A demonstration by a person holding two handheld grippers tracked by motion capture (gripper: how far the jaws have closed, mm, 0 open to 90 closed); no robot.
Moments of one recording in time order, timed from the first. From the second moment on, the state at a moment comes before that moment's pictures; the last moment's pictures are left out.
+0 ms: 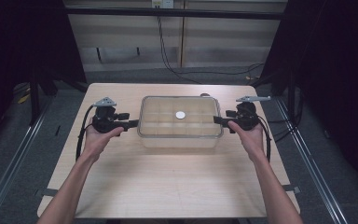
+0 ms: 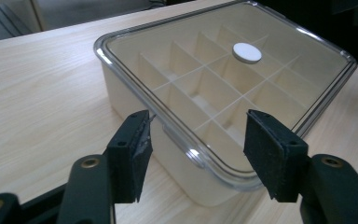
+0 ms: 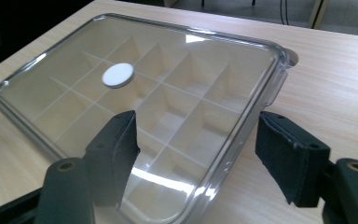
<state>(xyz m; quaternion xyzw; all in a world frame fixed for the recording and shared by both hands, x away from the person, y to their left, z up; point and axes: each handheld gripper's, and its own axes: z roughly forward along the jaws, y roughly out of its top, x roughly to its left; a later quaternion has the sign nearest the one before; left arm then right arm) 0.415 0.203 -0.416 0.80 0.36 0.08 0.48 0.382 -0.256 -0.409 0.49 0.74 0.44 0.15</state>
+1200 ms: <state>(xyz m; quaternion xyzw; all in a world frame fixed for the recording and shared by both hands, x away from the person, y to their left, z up) 0.439 0.182 -0.440 0.80 0.38 0.05 0.46 0.434 -0.252 -0.439 0.52 0.74 0.41 0.12</state>
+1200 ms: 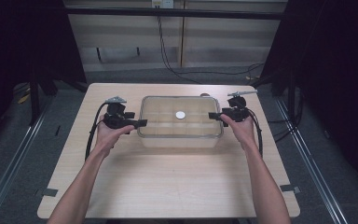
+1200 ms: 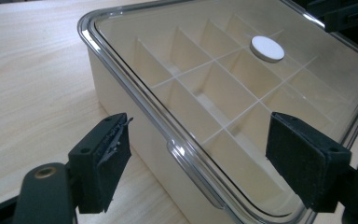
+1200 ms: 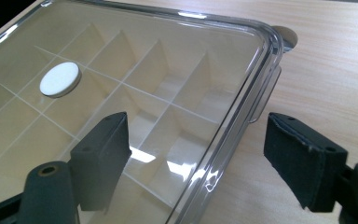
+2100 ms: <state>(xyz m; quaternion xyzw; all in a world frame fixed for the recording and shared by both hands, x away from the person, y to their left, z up) 0.445 0.168 -0.452 0.81 0.37 0.03 0.44 0.457 -0.238 -0.455 0.53 0.73 0.41 0.11</state>
